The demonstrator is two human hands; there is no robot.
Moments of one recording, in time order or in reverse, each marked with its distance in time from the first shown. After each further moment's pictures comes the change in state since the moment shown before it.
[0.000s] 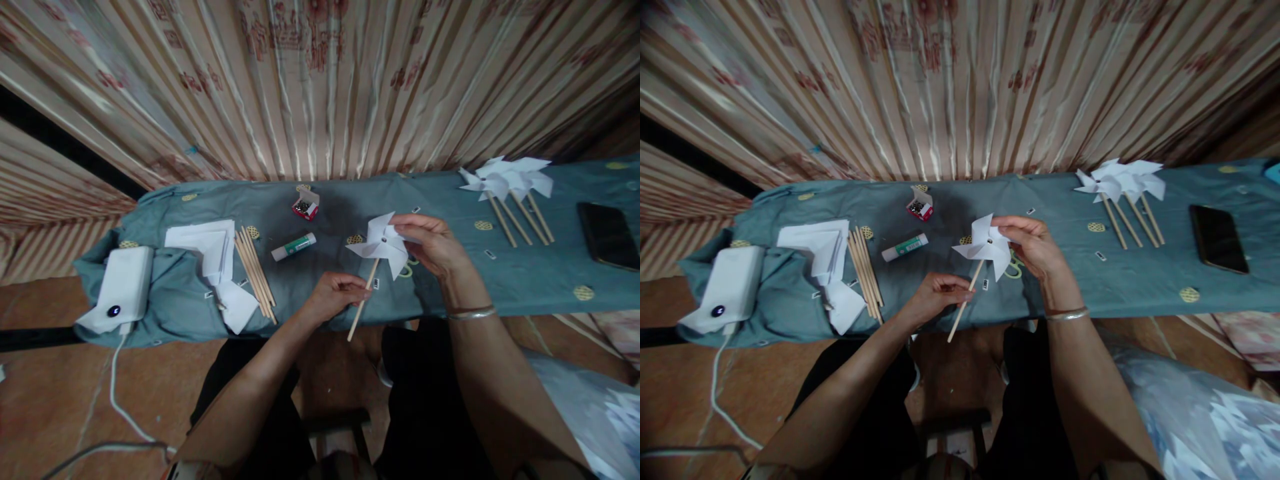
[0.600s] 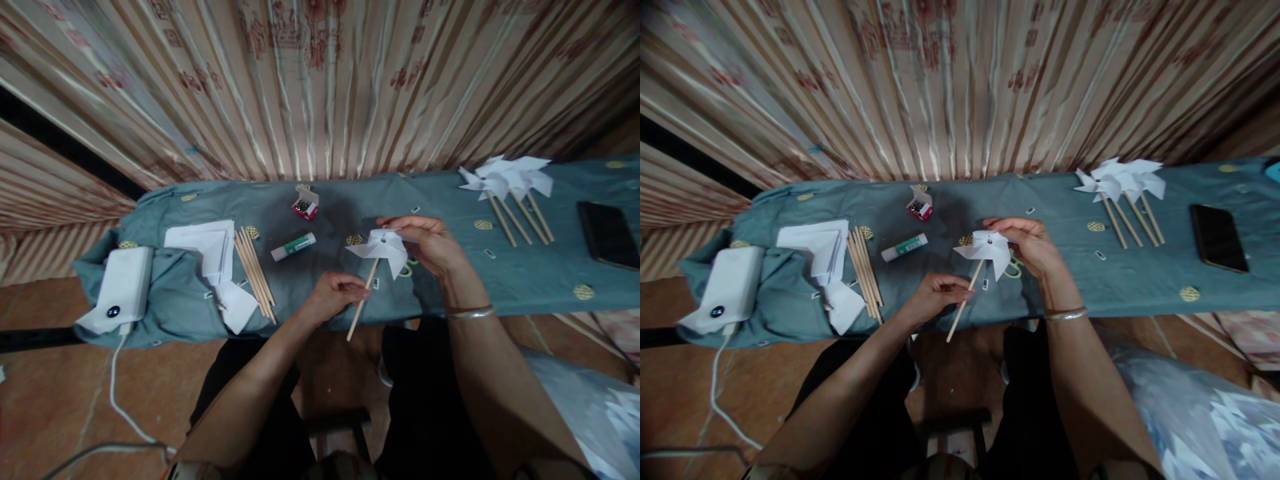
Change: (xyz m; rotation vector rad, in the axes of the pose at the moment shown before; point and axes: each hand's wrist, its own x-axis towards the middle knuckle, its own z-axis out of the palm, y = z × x) left_hand -0.001 0.000 0.000 0.019 0.011 0.004; right_hand -0.001 0.002 0.000 -0.027 -0.092 -0.066
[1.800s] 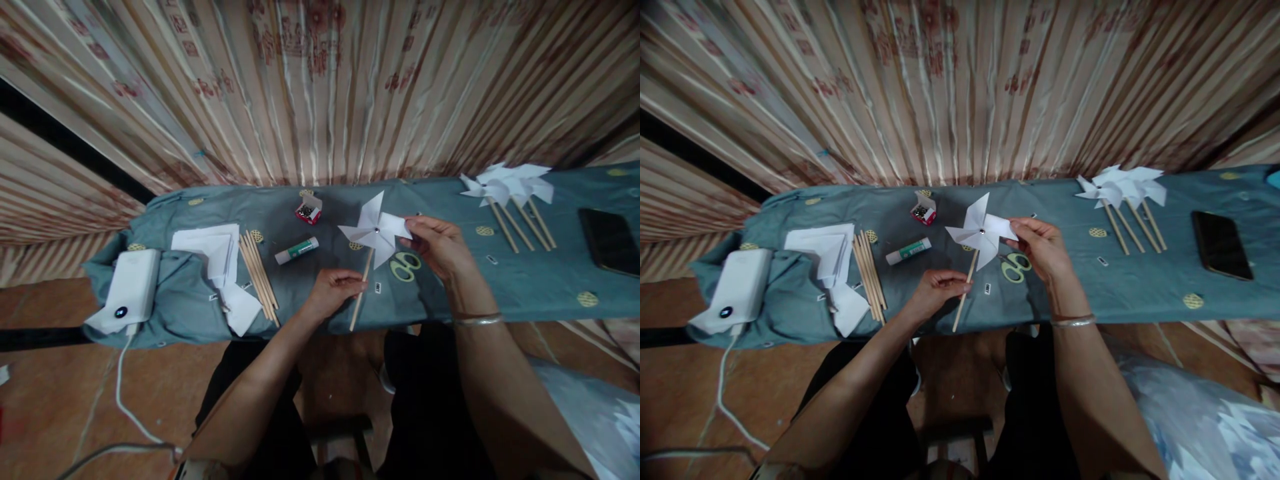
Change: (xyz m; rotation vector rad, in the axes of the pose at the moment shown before) left_hand 0.008 0.006 -0.004 0.006 0.122 0.097; right_hand 0.009 0.009 -0.016 0.024 0.217 -0.002
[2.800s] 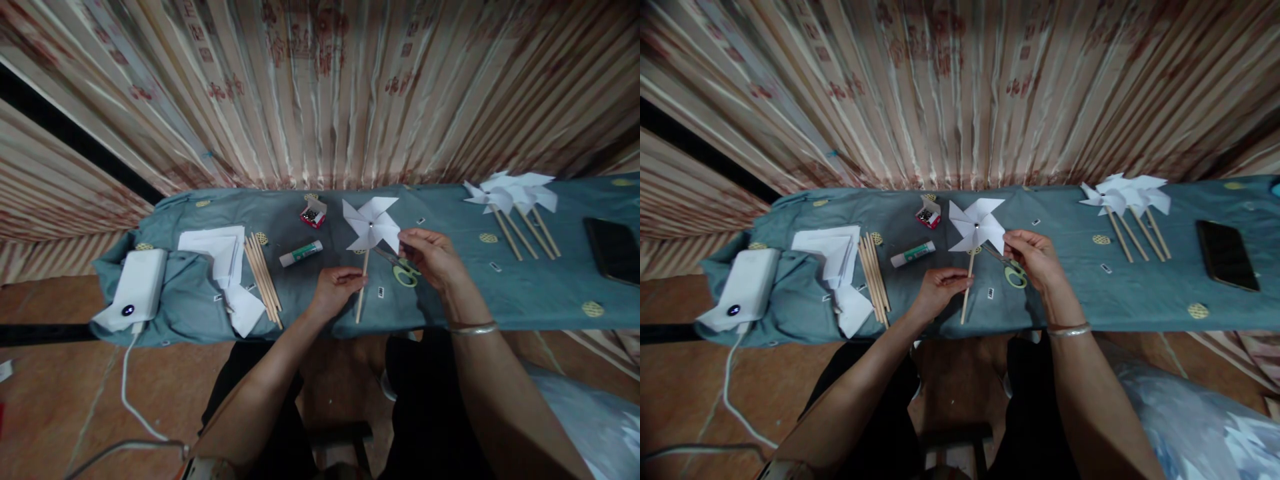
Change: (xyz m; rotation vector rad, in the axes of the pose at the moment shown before) left_hand 0.007 -0.005 0.001 -0.065 0.156 0.060; right_hand -0.013 -0.002 0.019 0.035 -0.066 0.101
